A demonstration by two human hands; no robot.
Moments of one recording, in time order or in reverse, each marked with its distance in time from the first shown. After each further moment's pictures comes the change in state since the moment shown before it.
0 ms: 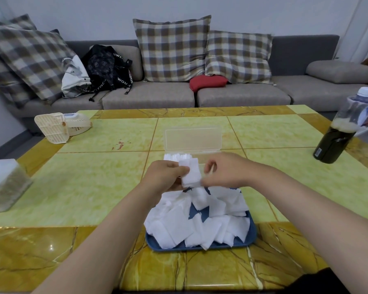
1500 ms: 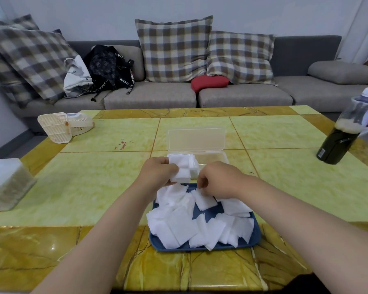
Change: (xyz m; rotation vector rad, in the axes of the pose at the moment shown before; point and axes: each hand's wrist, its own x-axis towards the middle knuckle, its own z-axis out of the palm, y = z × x) left_hand 0.000 0.003 -0.016 0.040 0.105 0.057; right_hand 0.019 -0.005 0.036 -0.272 -0.038 -0.104
